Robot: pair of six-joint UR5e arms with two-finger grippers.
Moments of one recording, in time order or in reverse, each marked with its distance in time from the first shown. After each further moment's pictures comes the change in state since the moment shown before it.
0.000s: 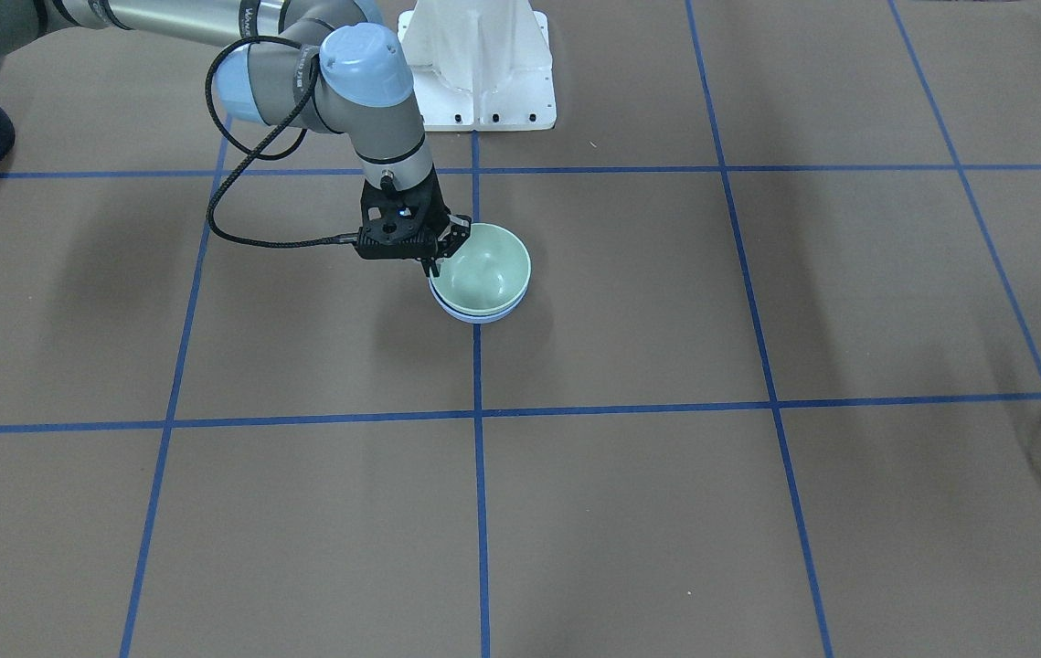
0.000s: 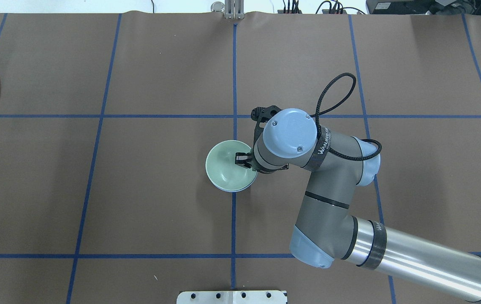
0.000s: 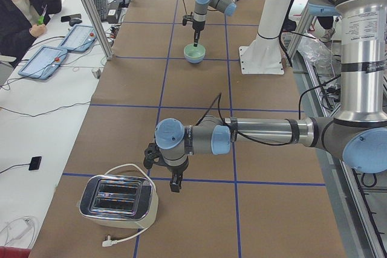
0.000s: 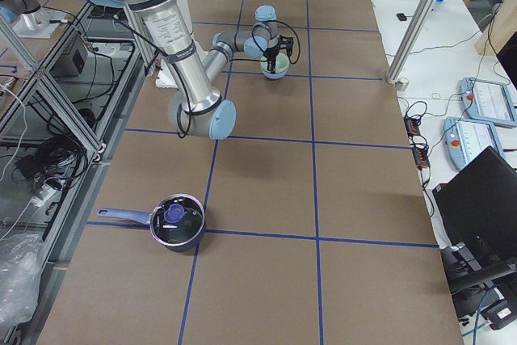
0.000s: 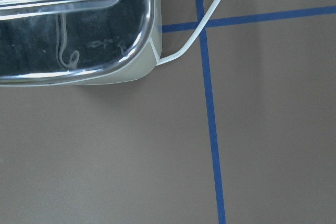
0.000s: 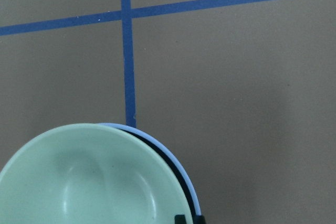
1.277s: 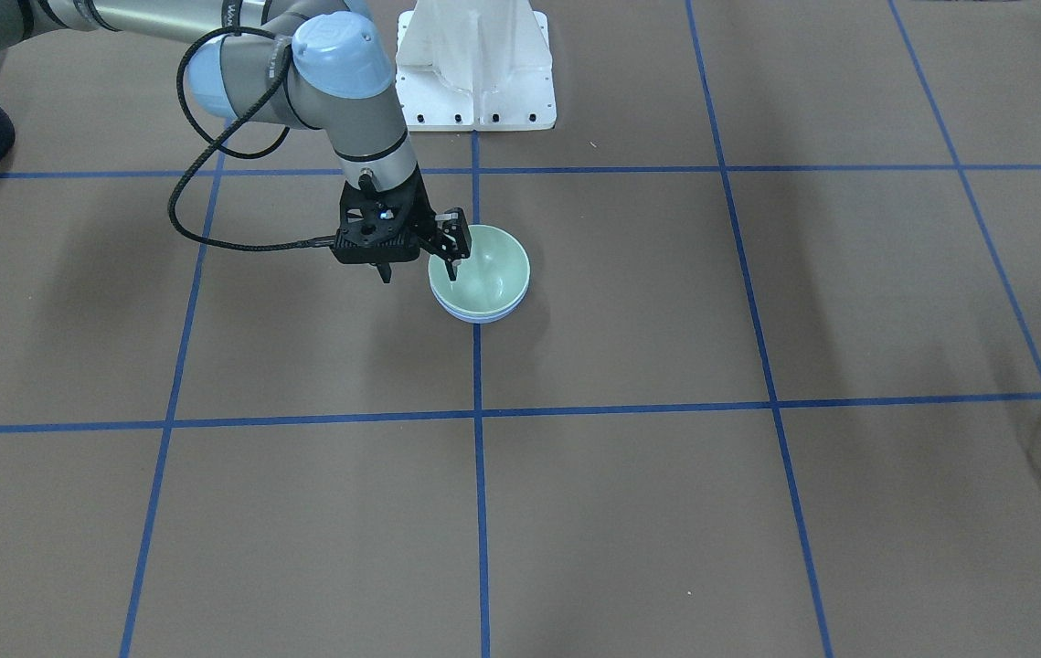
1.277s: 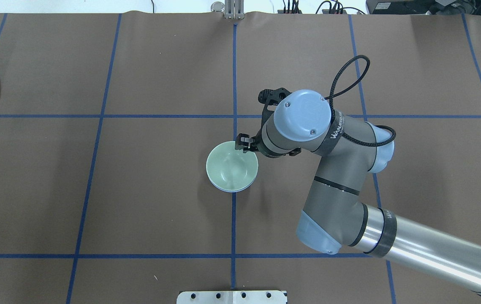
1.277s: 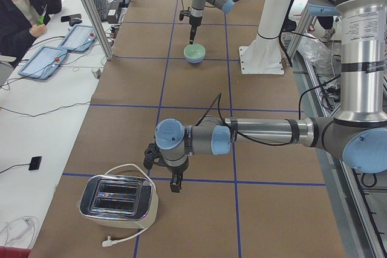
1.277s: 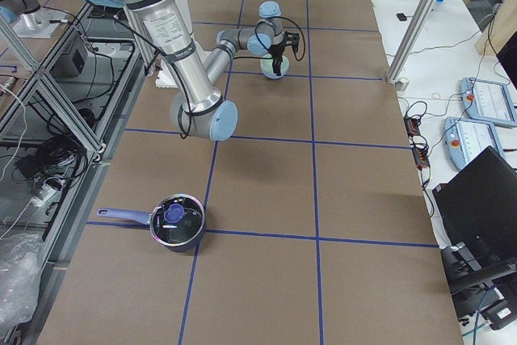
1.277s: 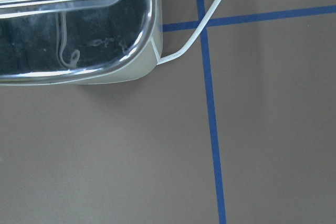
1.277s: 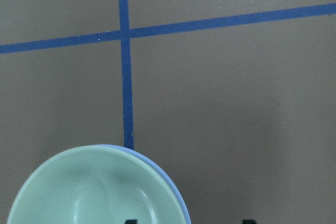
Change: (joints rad) left arm 0.000 0.000 0.002 0.000 0.001 -0.016; right arm 0.087 -0.007 0.040 -0.006 0.022 -0.039
